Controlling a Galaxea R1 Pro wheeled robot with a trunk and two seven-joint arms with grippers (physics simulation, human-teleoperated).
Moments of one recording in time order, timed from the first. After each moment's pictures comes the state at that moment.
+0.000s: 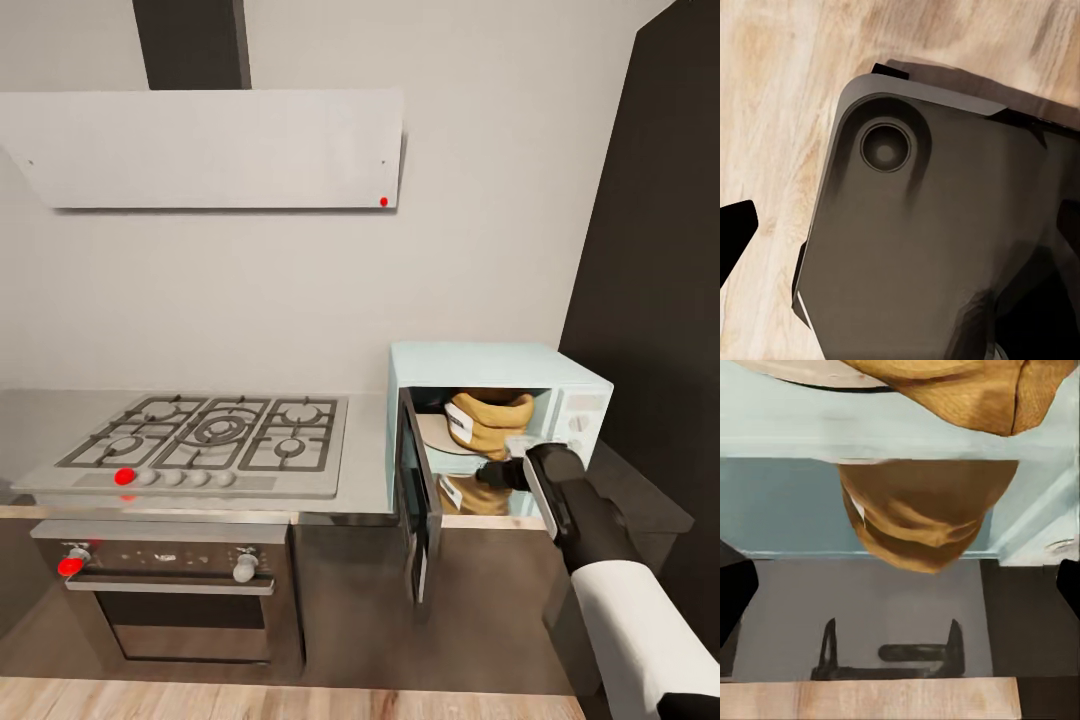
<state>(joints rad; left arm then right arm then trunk) 0.00 0.00 0.06 -0.08 0.23 -0.05 0.00 -0.77 -0.10 -0.05 -1.05 0.08 1.00 0.12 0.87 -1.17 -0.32</state>
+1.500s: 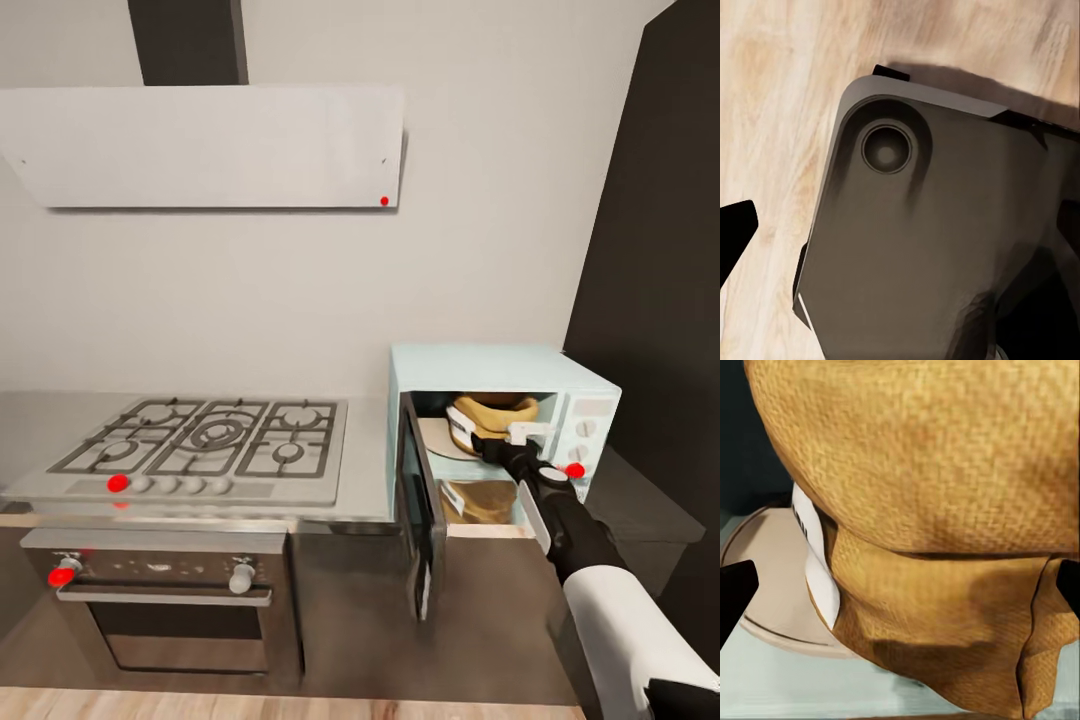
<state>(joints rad) 0.00 0.00 0.06 -0.08 0.23 -0.05 0.00 -0.77 -0.07 -0.13 -0.83 0.03 0.20 0.09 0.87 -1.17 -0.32</state>
